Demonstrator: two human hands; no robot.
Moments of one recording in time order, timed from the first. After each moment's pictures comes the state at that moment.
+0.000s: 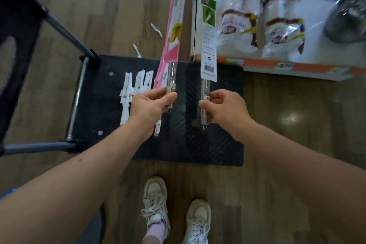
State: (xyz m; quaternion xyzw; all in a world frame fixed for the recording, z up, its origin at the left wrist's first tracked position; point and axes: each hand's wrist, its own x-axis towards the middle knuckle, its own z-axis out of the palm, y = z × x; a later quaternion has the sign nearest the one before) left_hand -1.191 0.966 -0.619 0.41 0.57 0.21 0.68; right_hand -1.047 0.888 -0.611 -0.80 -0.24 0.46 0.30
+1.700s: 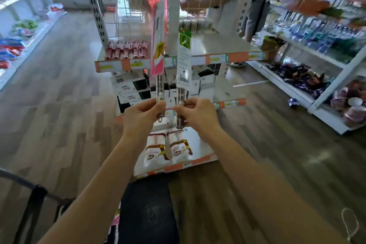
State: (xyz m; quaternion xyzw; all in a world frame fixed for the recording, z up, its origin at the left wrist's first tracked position) left_hand -1.010 0.857 -0.028 0.59 0.34 0.33 0.65; right_hand -0.907 0.777 -0.025 -0.80 -0.27 0.19 0.51
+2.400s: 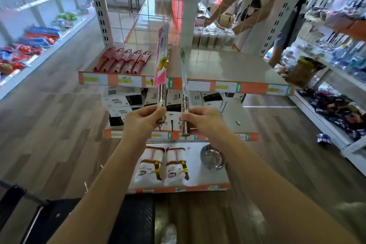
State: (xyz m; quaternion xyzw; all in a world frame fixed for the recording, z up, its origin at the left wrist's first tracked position) left_hand -0.859 0.893 -0.031 0.54 0.41 0.37 0.63; right_hand -0.726 0.821 -0.019 -0.72 -0.30 0.40 0.49
